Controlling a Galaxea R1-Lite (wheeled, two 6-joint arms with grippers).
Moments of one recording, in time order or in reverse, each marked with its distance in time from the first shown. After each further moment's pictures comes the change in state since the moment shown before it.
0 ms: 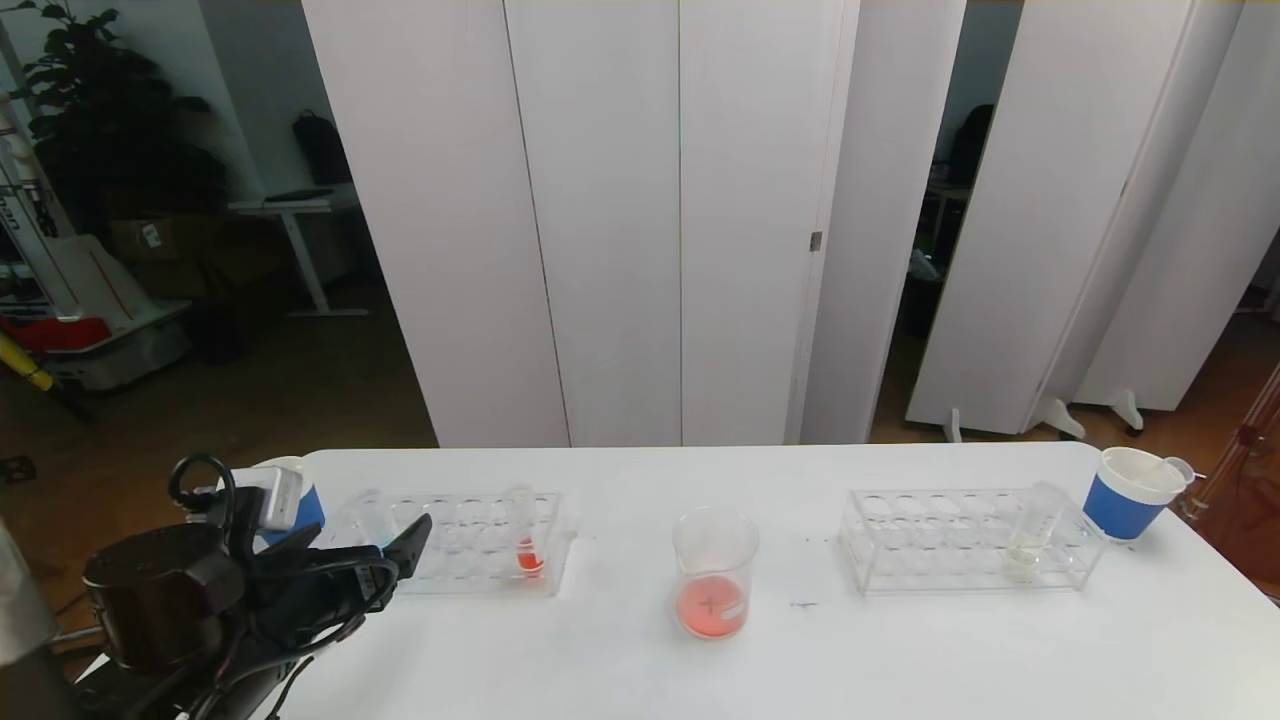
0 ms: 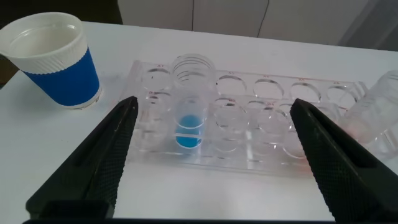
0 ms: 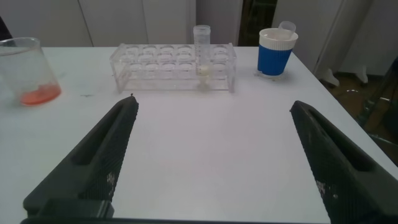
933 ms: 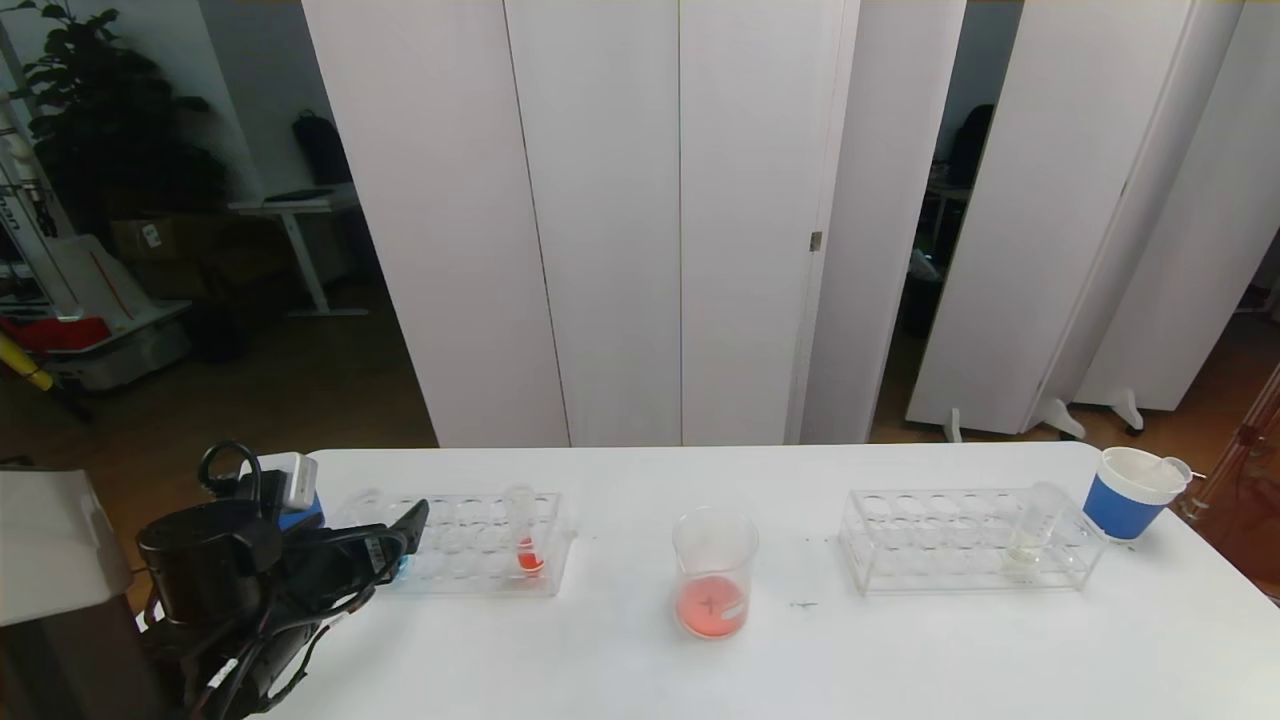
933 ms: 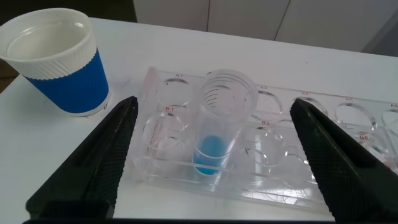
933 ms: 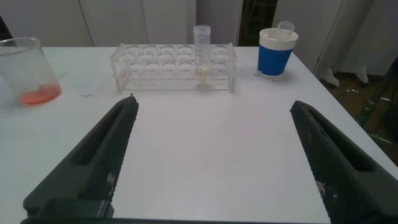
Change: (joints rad) left arm 0.052 0.119 -0.109 0.000 0.011 0.002; right arm 0.000 0.000 0.000 0.000 0.000 0.000
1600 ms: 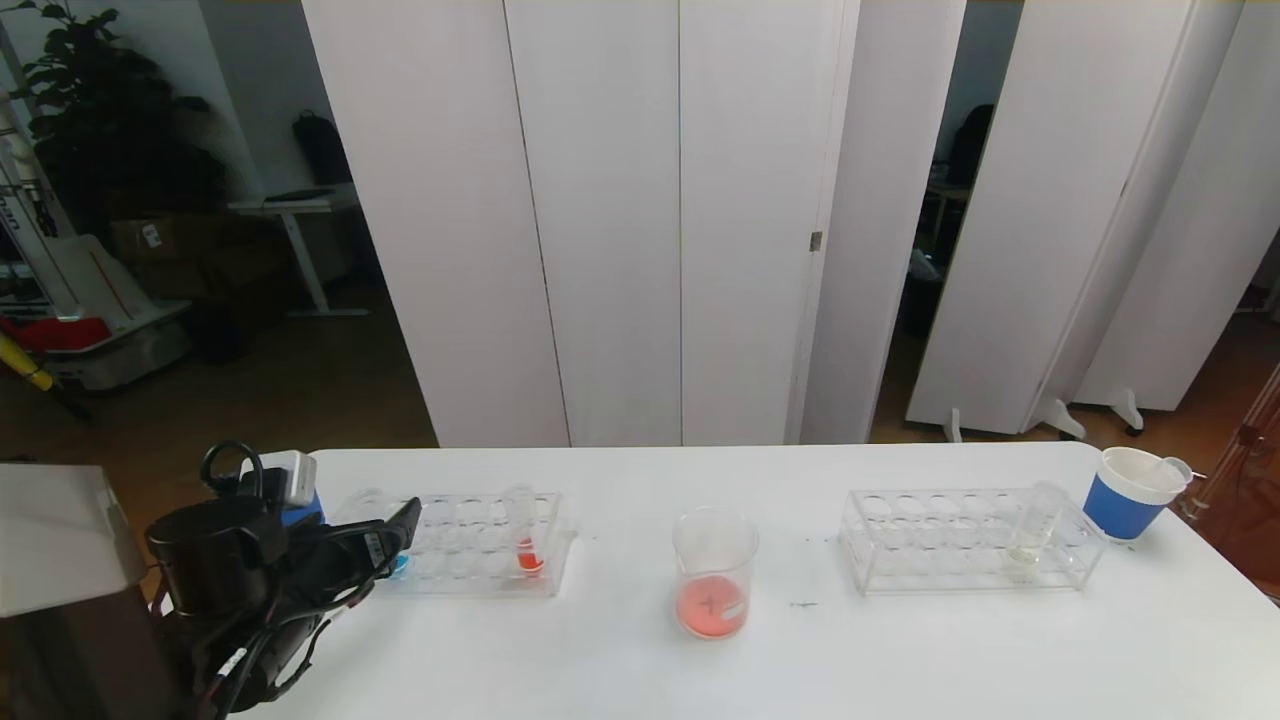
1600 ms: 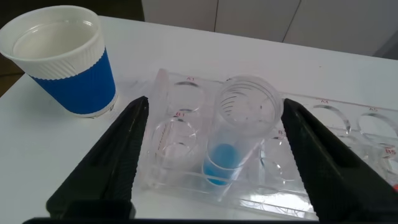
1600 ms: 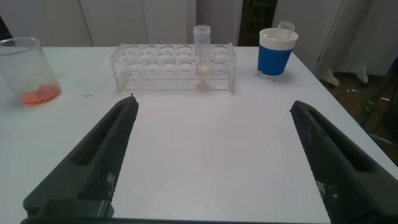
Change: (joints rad) left arm 0.018 0.036 -0.032 0.000 0.015 -0.003; right arm 0.000 0.000 0.000 0.000 0.000 0.000
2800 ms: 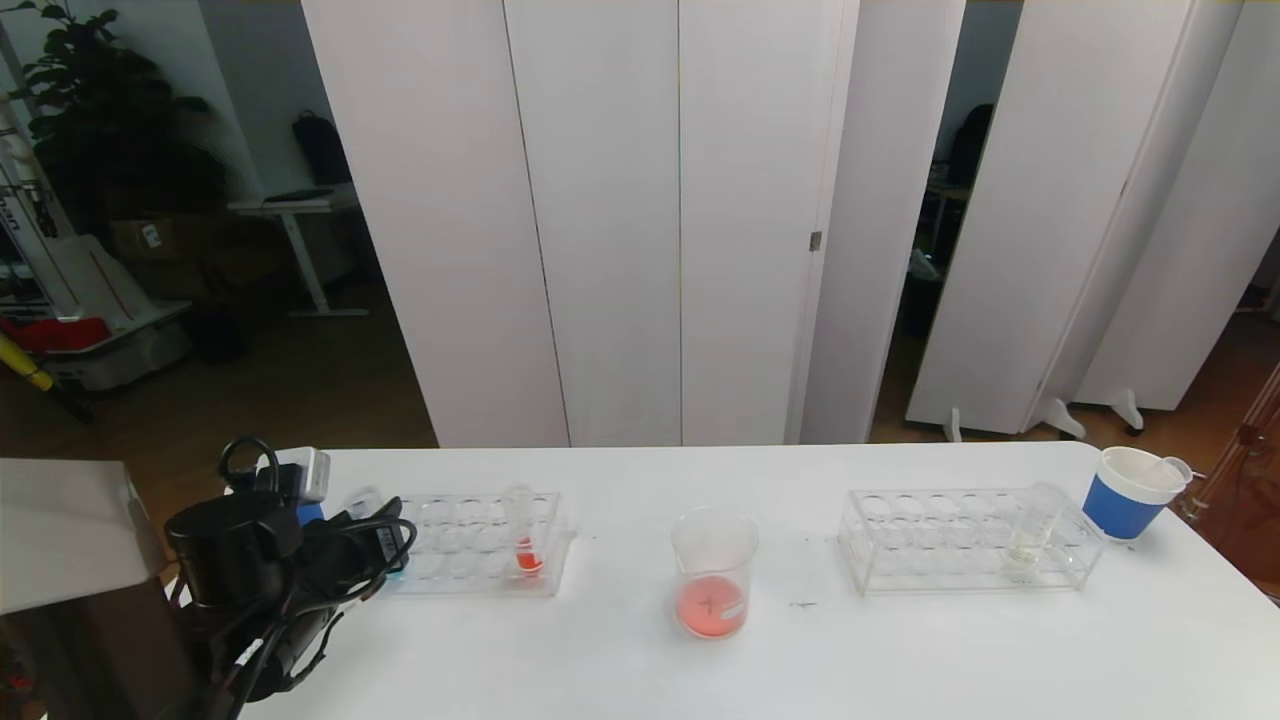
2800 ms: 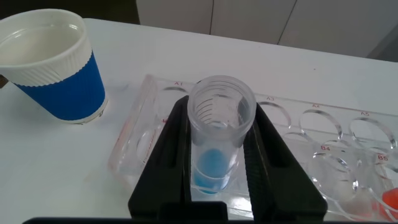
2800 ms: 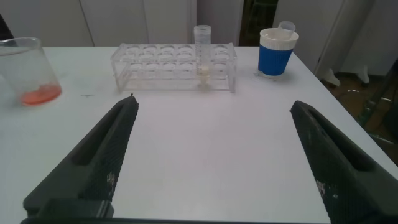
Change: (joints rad) left arm -0.004 0.016 -0.030 0.003 0.009 0.005; right arm 0.000 0.000 0.000 0.000 0.000 0.000
